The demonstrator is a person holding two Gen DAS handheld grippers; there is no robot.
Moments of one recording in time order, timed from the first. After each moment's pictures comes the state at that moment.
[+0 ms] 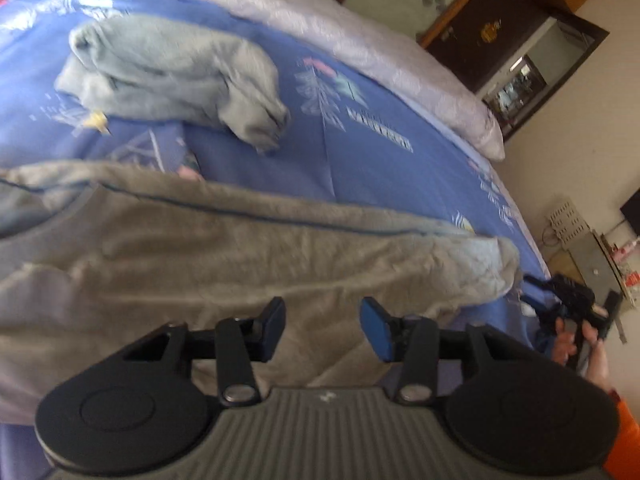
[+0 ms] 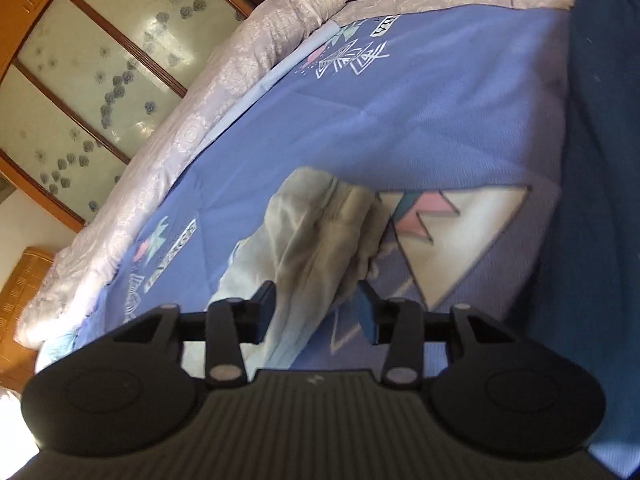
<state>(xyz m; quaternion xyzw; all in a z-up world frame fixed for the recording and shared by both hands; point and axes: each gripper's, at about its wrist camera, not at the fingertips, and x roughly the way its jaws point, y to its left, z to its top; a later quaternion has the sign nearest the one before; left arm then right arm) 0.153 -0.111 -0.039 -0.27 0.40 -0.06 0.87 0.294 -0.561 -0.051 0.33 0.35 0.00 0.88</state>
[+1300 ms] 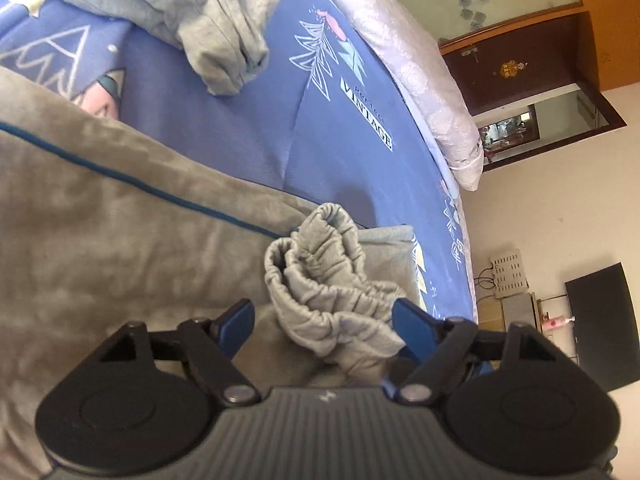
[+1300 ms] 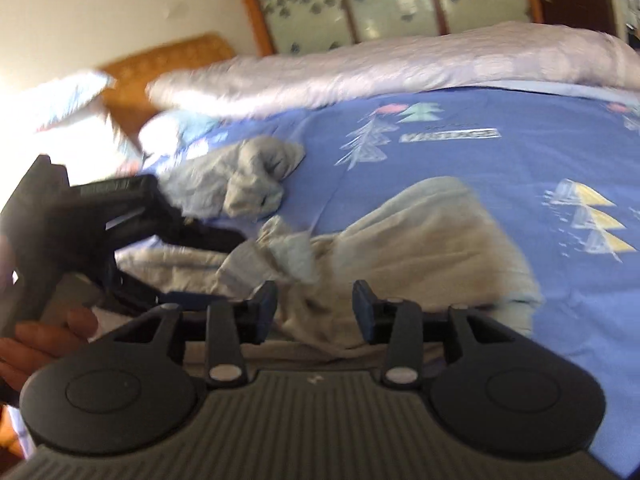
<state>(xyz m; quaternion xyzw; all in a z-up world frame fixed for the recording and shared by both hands) 0.230 -0.118 -0.067 -0.46 0.41 -0.11 0.78 0.174 -0.355 0.001 0.06 0.32 0.30 0.90</state>
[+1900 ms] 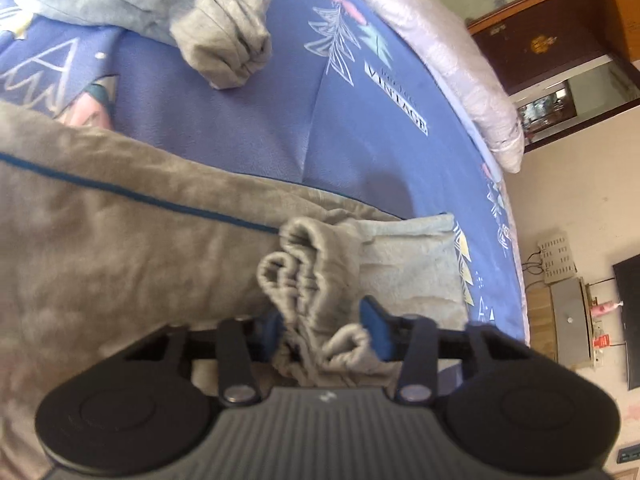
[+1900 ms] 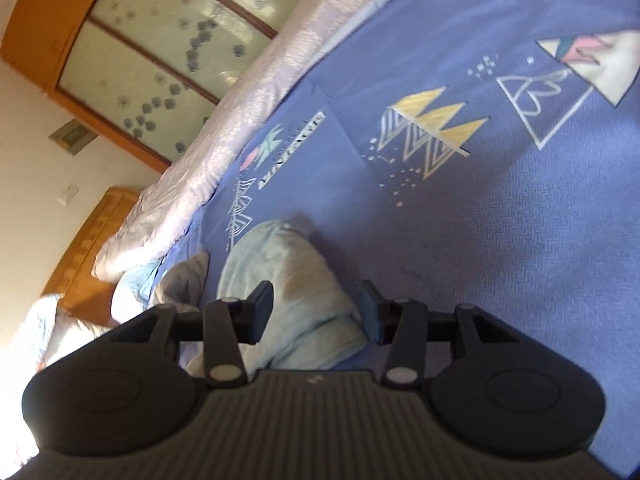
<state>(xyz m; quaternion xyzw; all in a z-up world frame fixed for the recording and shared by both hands) 0.246 -0.135 -0.072 -0.40 0.45 -0.06 0.79 0.217 -0.472 -0.046 0.37 0.37 0.16 0.84</state>
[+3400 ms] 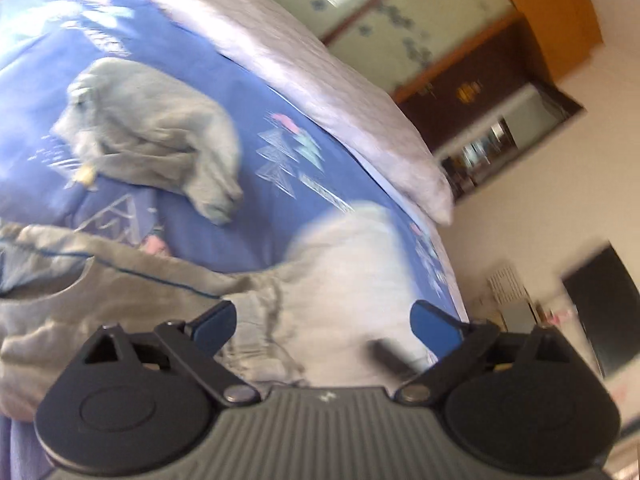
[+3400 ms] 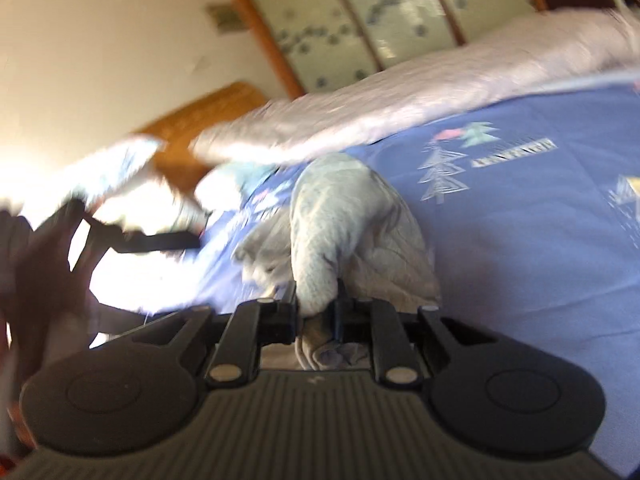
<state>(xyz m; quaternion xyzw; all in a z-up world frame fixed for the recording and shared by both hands) 0.148 -0.071 0.055 -0.37 0.34 -0.10 0.86 0.070 -0.276 0.072 0.12 0.30 0.36 0.87</state>
